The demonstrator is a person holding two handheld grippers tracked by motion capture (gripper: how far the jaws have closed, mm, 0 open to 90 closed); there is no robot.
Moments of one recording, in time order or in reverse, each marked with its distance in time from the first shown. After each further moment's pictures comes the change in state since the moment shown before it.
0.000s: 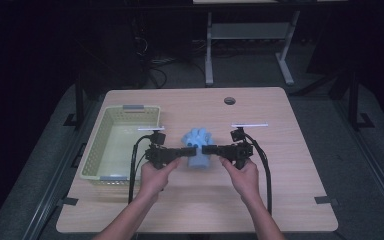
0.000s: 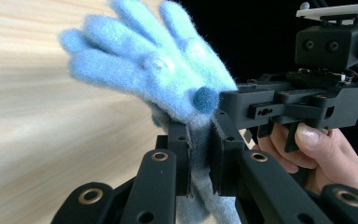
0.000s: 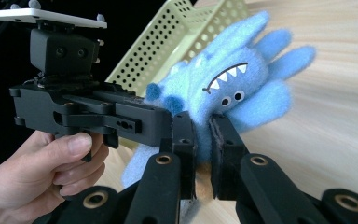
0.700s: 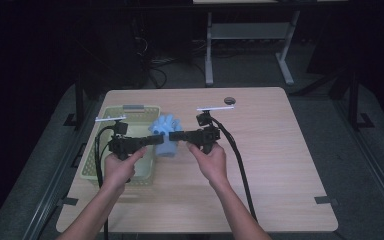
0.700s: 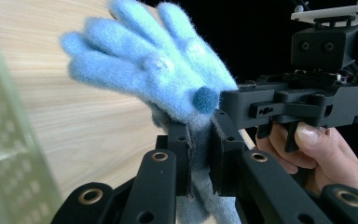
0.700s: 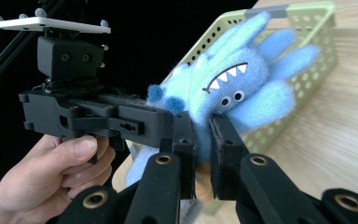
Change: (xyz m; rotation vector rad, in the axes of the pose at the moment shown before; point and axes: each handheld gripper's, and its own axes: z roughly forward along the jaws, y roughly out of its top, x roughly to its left) left arm 0.017 0.025 -0.088 -0.099 0.058 0.019; right arm 0.054 0.044 0.064 0.015 0.092 -0.061
